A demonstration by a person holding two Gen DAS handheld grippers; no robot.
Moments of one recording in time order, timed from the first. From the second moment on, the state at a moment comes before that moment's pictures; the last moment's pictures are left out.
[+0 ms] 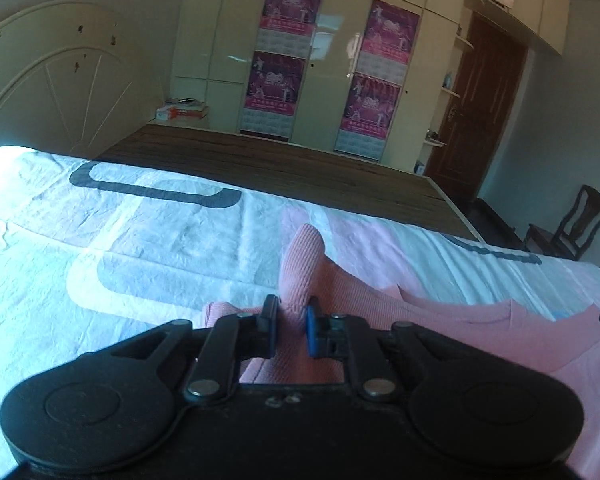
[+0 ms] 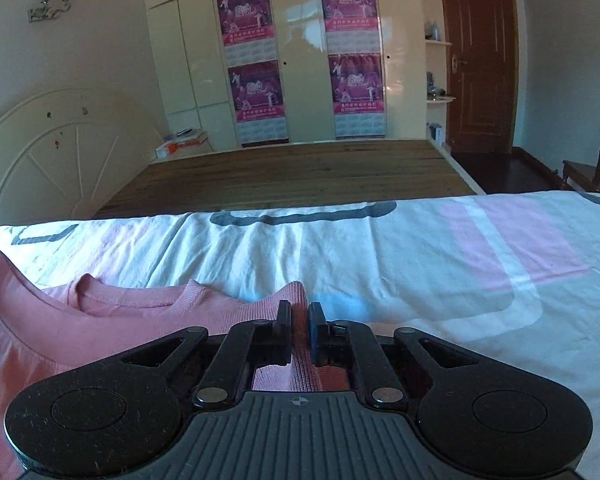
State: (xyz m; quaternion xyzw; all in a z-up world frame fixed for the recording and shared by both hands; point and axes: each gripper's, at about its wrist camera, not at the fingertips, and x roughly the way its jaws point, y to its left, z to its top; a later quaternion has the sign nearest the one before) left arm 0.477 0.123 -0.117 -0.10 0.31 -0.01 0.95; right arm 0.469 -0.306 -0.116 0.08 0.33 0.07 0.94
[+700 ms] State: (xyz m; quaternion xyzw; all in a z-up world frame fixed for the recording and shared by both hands) left arm 0.482 0.109 -0.156 -0.03 0.36 0.02 0.93; right arm 0.490 -0.301 -0.151 0.11 0.41 0.09 0.90
